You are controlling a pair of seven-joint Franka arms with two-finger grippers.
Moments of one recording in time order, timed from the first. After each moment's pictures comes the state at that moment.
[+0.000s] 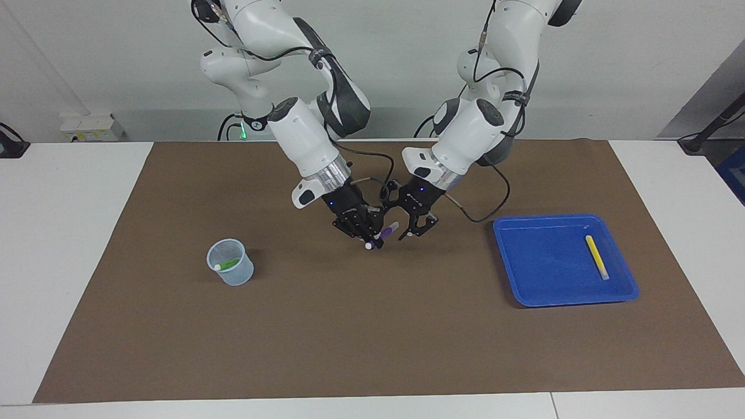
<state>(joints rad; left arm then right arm) 0.21 0.28 -0.83 -1.97 -0.34 2.63 0.48 0.47 0.30 0.03 -1.83 0.58 2.72 0.44</state>
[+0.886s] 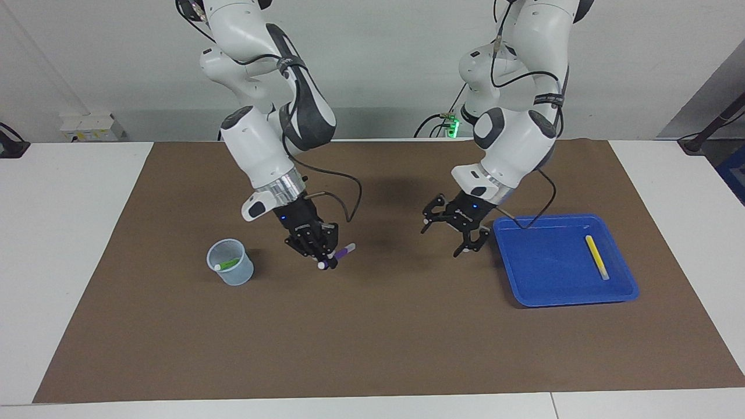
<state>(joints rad) 0.47 0.27 -0.82 -1.97 -0.34 2.51 0.47 0.22 0.24 0.02 -1.91 0.54 2.71 0.03</state>
